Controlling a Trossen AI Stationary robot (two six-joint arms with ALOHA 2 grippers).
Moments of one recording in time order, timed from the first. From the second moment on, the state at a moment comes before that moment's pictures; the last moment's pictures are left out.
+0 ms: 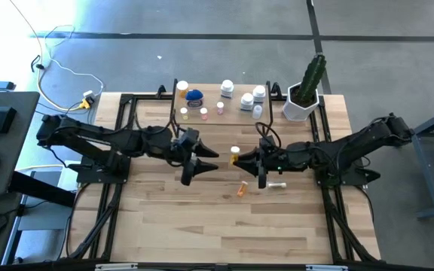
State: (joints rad) left arm -0.02 1.29 1.03 0.07 0.00 -0.46; right arm 0.29 1.22 0.89 0.24 0.33 0.60
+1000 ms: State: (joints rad) left arm 0.09 1.43 1.03 0.31 0.18 -0.47; right arm 0.28 1.28 0.89 0.28 0.32 0.66
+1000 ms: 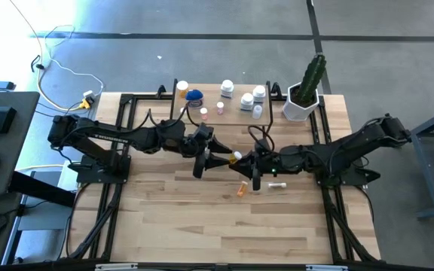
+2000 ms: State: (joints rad) left arm 0.11 1.45 1.03 0.25 0.26 -0.43; right arm 0.26 1.33 0.89 0.34 0.27 0.68
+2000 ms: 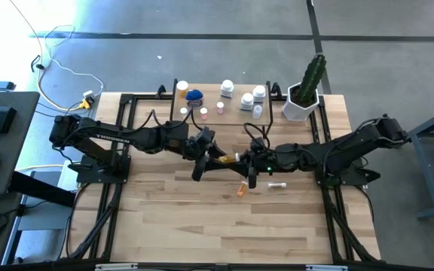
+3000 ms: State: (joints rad) left arm 0.11 1.45 1.03 0.25 0.26 -0.36; right arm 0.26 1.33 0.89 0.26 0.27 0.73
